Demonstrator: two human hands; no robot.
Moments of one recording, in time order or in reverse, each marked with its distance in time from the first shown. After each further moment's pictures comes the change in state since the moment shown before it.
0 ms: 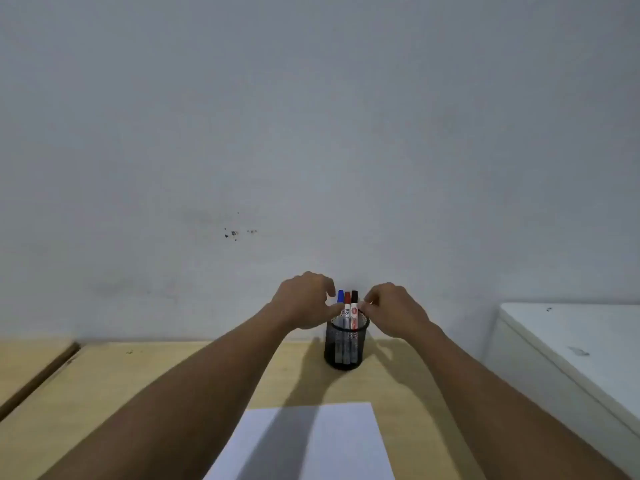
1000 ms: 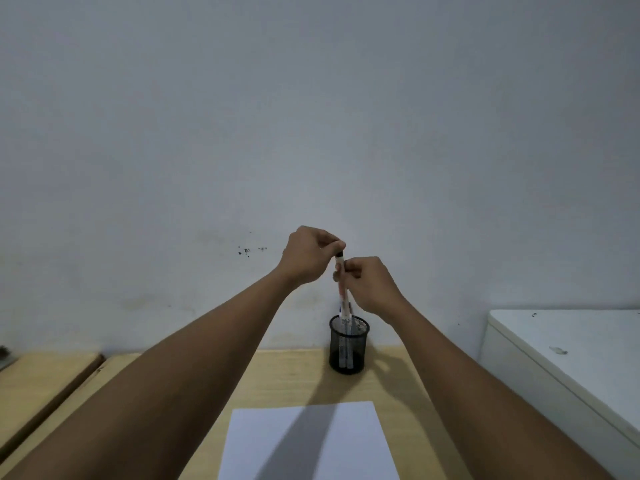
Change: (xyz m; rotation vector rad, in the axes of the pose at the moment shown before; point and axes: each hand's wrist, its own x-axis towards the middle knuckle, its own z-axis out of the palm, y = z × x) left_hand -0.010 0.028 -0.102 -0.697 0.329 -0.073; right_hand -0.043 -0.088 -0.057 0.541 0.109 -0.128
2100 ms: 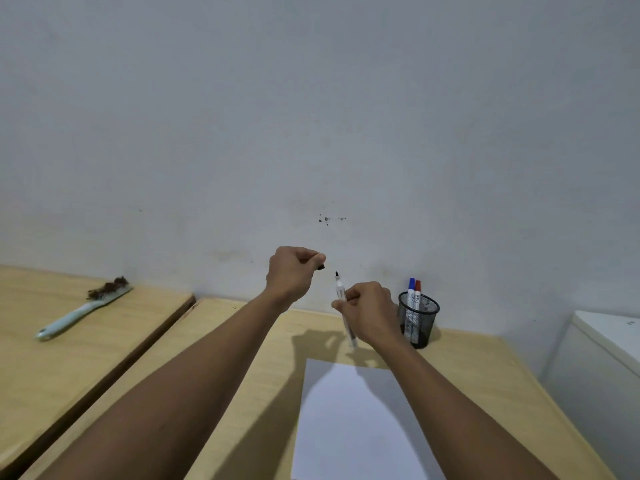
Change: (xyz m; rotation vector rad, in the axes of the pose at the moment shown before) left_hand -0.107 -0.110 -0.096 -0.103 0.267 -0.321; right_hand -0.069 -0.019 0.143 -0.198 -0.049 0.025
